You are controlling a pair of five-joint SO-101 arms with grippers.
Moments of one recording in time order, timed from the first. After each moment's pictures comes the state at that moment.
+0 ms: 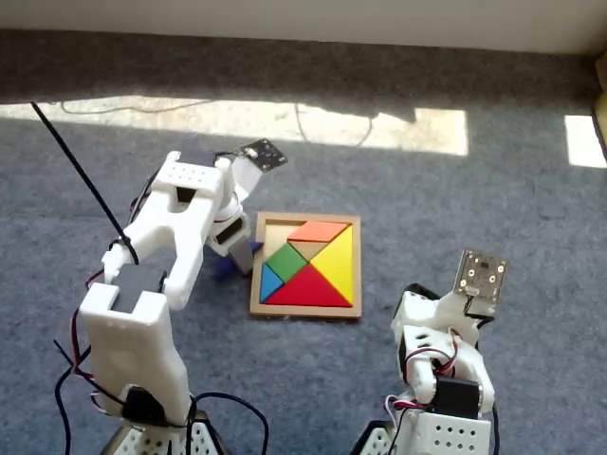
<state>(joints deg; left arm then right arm) 4.6 24.0 6.9 68.5 -31.9 2.0 -103.7 95.8 57.7 -6.8</state>
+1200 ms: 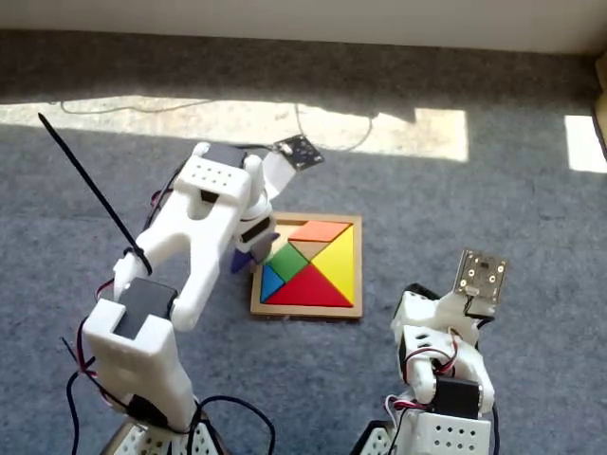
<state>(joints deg) 11.3 17.0 5.0 74.5 -29.5 2.0 -103.7 95.8 57.7 -6.8</state>
